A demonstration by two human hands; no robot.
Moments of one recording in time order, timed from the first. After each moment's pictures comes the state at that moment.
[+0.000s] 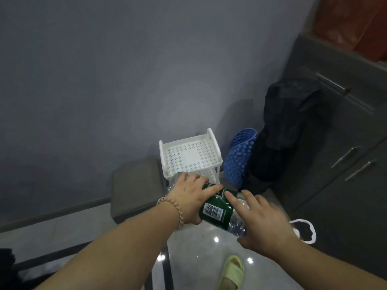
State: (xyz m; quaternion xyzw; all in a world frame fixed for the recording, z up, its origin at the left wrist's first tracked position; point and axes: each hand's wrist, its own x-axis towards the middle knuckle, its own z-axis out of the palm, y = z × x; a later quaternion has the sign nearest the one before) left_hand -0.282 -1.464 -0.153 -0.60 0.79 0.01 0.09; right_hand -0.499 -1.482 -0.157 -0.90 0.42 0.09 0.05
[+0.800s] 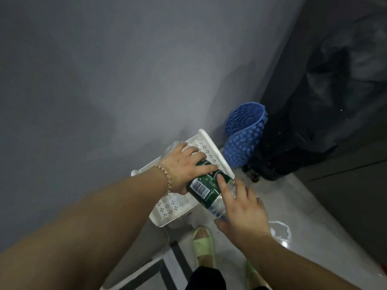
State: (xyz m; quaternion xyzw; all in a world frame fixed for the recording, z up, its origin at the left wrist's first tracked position) left_hand -0.124 -1.786 -0.260 -0.35 0.92 0.00 0.21; right_hand -0.319 -1.686 -0.274 -0.76 0.61 0.06 0.19
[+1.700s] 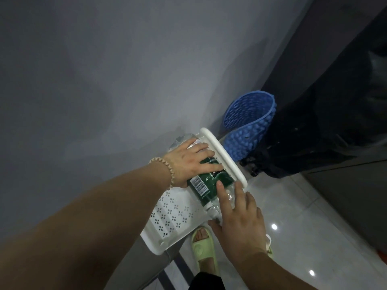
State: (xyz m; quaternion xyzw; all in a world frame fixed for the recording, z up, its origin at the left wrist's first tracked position) left_hand -0.095 -1.859 -0.351 -0.26 0.94 0.03 0.20; right_hand -0.265 -1.709 -0.348 -0.72 0.68 0.02 0.14
